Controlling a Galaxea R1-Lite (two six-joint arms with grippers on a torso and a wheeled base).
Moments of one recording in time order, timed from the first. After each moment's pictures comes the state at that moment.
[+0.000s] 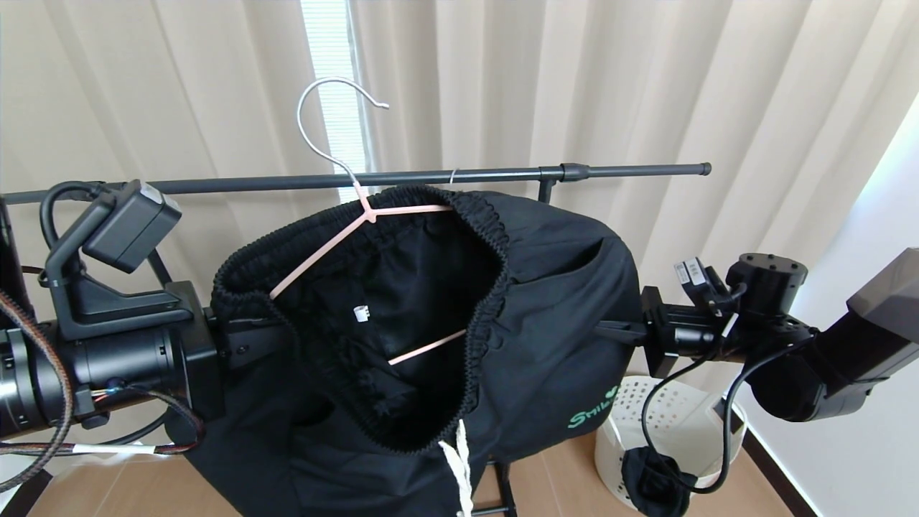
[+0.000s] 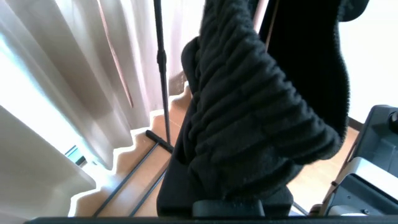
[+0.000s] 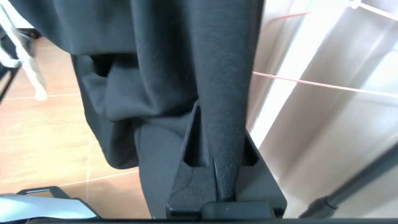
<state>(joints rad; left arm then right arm) -0.31 1.28 -0.67 -0.32 -0.53 0.10 0.08 2.14 -0.81 -1.17 1.25 -0.25</state>
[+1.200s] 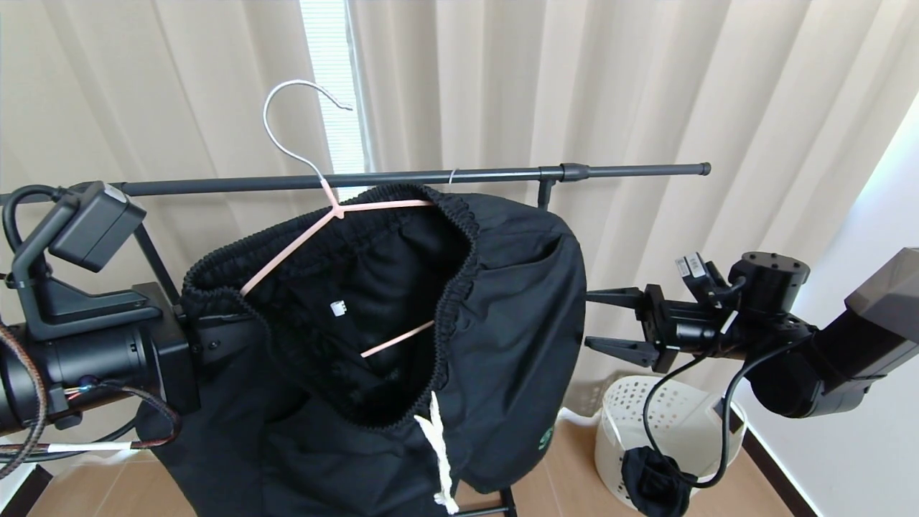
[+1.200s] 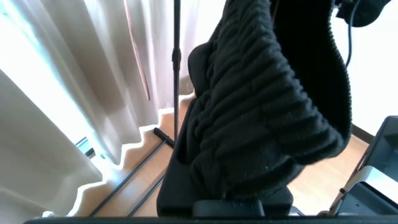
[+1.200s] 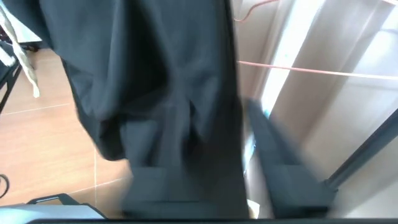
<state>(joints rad) -0.22 1.25 -0.65 -0.32 -0.53 0.09 0.07 2.15 -0.83 -1.18 1.24 -0.19</state>
